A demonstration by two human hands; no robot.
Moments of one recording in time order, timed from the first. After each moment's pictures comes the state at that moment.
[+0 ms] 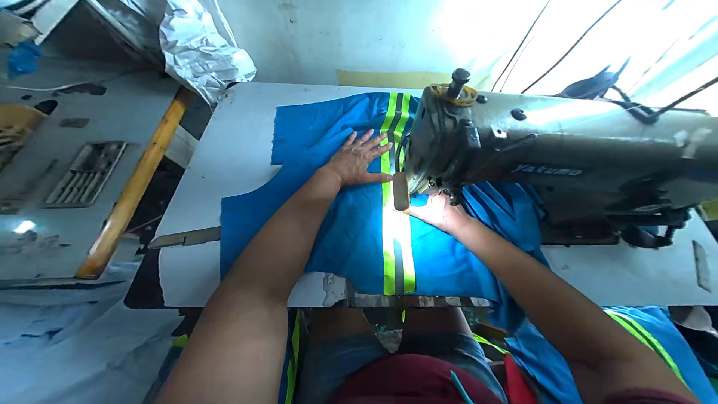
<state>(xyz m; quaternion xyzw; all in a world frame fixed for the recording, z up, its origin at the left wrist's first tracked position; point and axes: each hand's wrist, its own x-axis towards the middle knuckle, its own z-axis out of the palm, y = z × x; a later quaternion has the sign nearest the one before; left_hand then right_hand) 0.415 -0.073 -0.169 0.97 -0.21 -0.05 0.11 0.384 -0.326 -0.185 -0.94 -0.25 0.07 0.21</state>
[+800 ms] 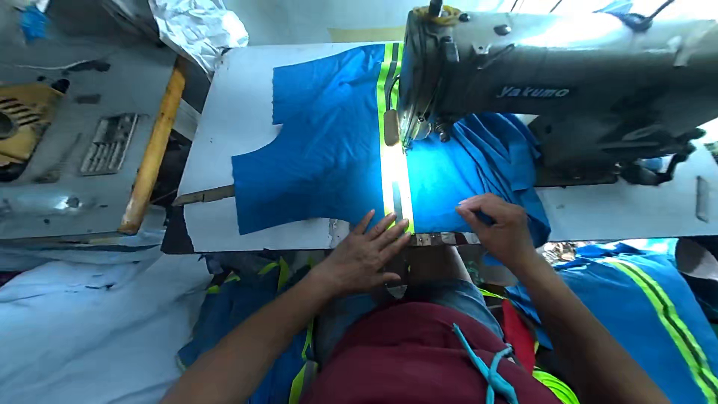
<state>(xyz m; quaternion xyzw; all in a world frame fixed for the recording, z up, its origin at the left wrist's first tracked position) 0.161 -0.152 -0.202 0.93 -0.34 0.02 0.14 0.262 -0.437 -0.191 -0.84 -0.33 -0.11 0.42</state>
